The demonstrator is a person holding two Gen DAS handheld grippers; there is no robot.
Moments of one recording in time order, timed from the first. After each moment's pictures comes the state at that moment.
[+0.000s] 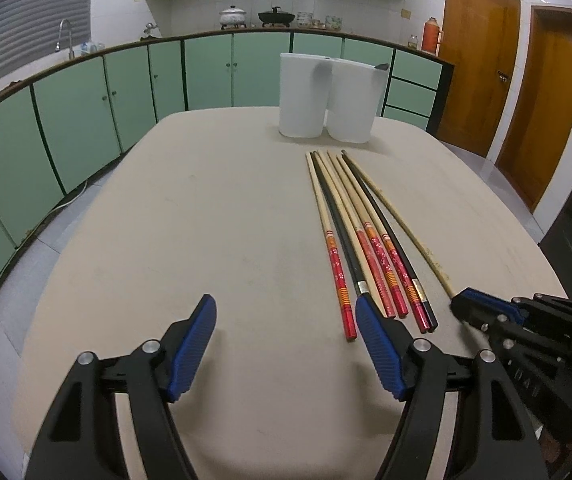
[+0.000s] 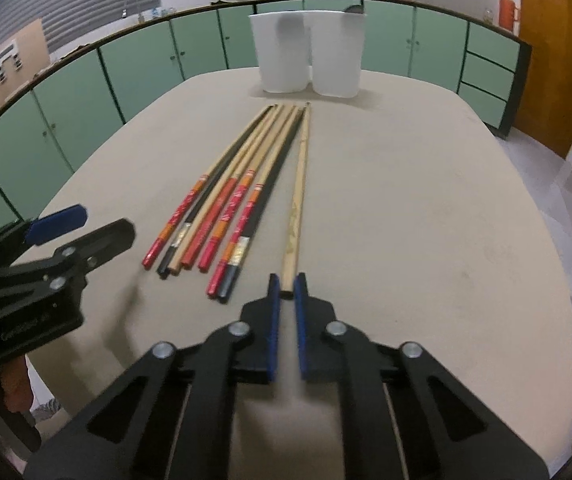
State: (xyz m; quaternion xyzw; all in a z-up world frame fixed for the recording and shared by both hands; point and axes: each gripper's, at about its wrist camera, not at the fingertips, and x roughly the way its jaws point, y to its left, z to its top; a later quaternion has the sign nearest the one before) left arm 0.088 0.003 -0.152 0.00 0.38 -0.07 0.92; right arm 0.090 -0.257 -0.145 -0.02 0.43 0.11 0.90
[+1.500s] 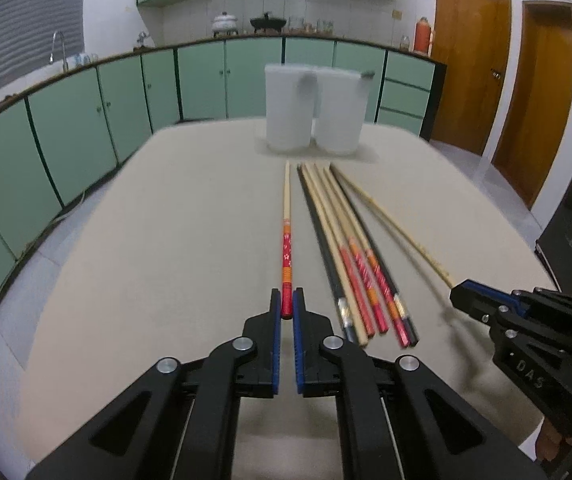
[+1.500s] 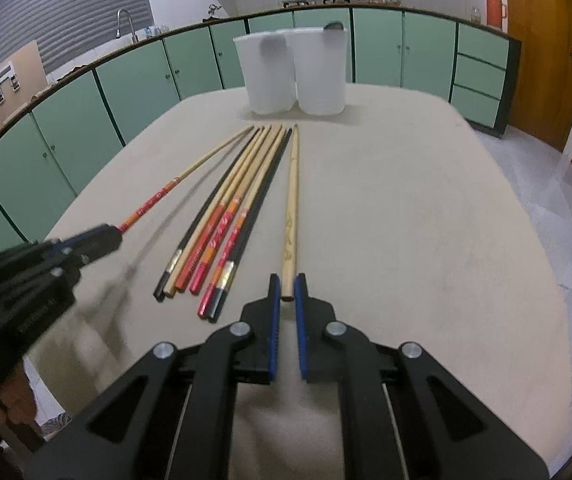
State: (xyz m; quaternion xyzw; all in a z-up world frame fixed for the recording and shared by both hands) left arm 0.090 -0.010 -0.137 0.01 0.37 -0.08 0.93; right arm 0.088 -0.264 -0.128 0.00 0.40 0.11 0.91
